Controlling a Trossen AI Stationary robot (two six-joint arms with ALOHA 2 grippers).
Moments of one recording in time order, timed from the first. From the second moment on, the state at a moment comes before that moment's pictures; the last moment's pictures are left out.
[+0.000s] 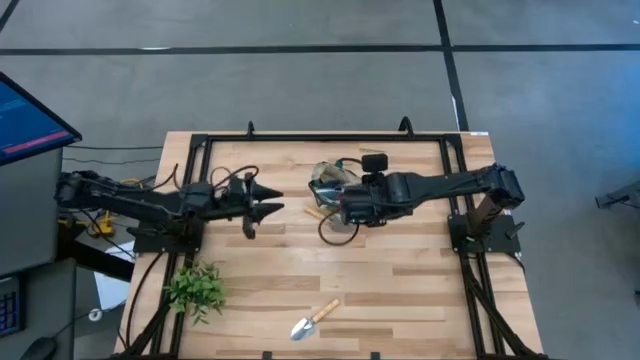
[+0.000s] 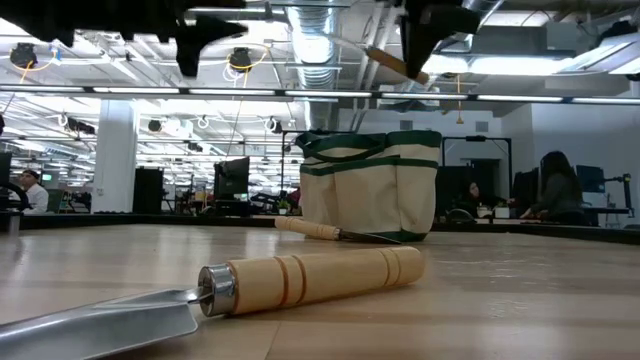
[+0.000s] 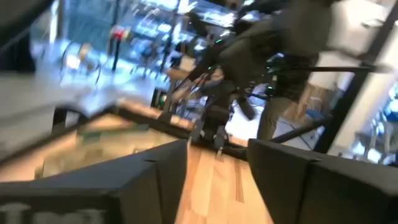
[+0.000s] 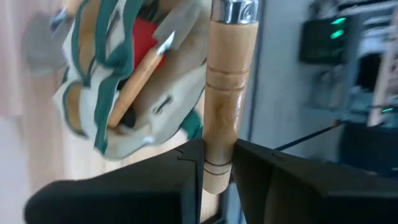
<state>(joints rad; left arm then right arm) -0.06 0.91 0.39 0.58 -0.24 -0.31 0.15 1.75 1.73 -1.42 0.75 -0.03</state>
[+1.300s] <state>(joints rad) 0.05 1.38 0.61 0.72 -0.10 -0.45 0.24 1.87 1.73 -1.48 0.78 0.00</state>
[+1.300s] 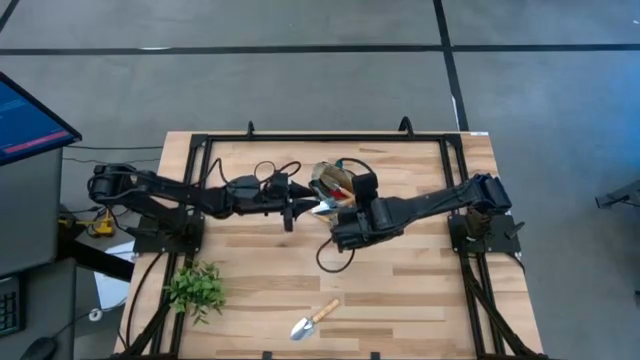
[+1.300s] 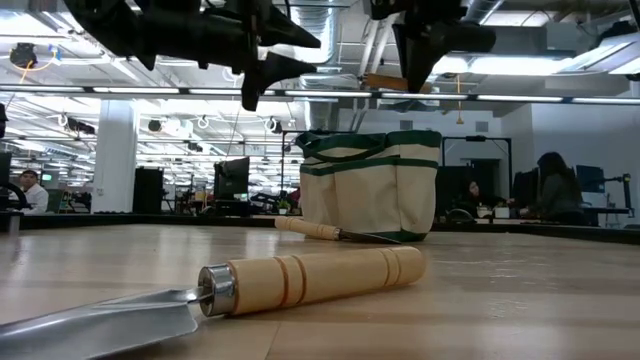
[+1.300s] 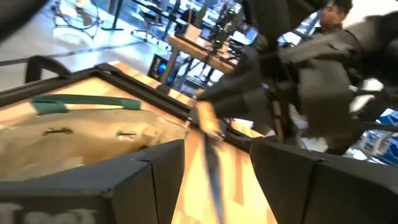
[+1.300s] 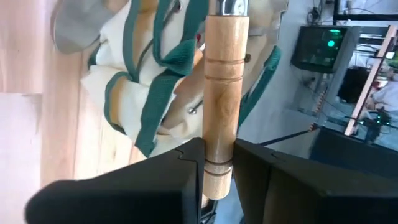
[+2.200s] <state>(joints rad) 0.05 1.38 0.61 0.61 0.00 -0.48 0.25 1.87 1.73 -1.48 0.80 -0.01</state>
